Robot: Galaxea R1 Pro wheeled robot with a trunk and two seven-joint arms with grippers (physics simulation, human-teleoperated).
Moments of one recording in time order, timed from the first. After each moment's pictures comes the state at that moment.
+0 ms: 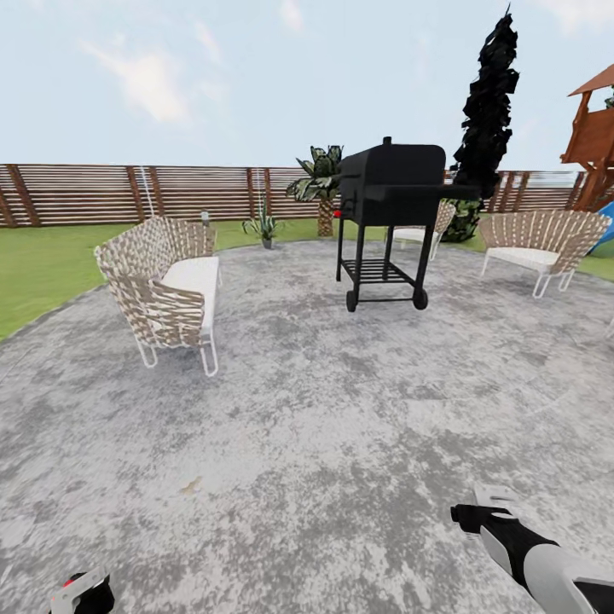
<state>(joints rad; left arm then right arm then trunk) -0.36 0.04 1.28 -0.38 -0.55 -0.54 -0.24 -0.73 -0.22 -0.08 -0.05 0.03 0.02 -0.06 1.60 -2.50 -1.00</state>
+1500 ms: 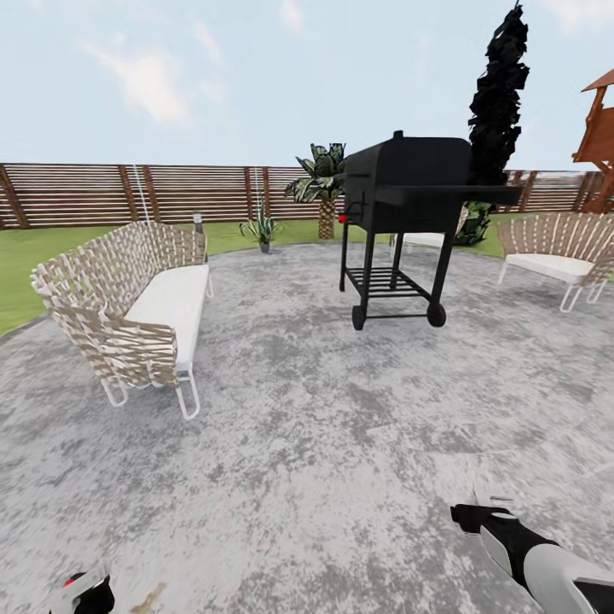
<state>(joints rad) -0.36 0.04 1.28 -0.38 -0.55 -0.54 -0.24 -0.73 -0.22 -0.08 -0.05 0.03 0.02 -0.06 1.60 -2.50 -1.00</state>
